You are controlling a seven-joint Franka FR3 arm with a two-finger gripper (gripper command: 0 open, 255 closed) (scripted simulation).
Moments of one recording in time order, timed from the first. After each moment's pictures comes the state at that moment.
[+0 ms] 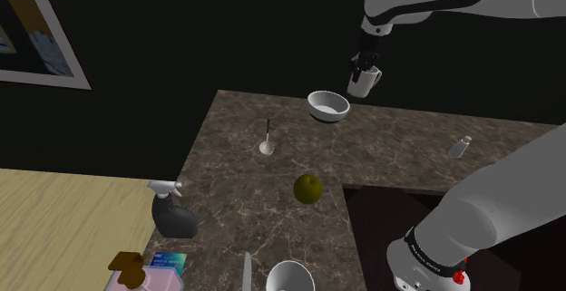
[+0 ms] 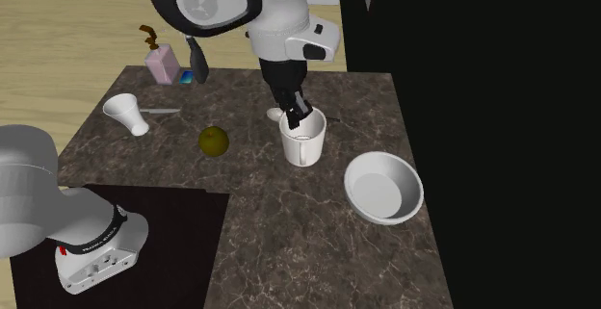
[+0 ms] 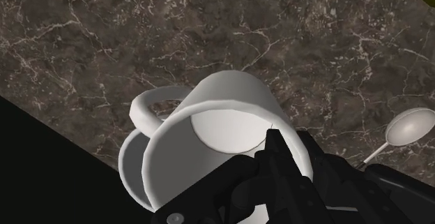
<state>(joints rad) -0.22 -0.21 -0.19 -2.11 -0.08 1.96 -0.20</state>
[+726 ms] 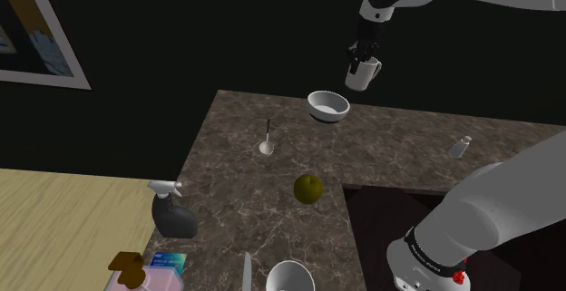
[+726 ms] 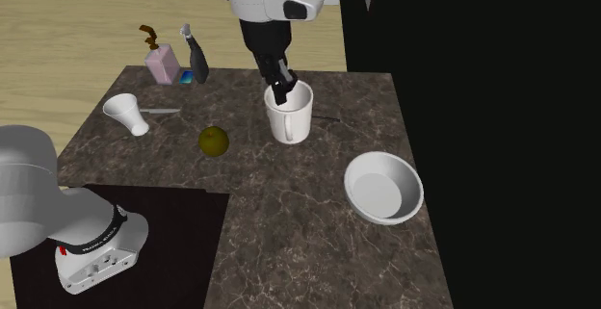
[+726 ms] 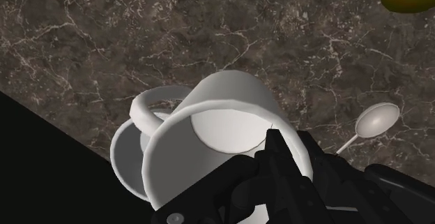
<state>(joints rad) -0.19 -0.26 -0.14 -2.06 -0.08 1.85 -0.13</state>
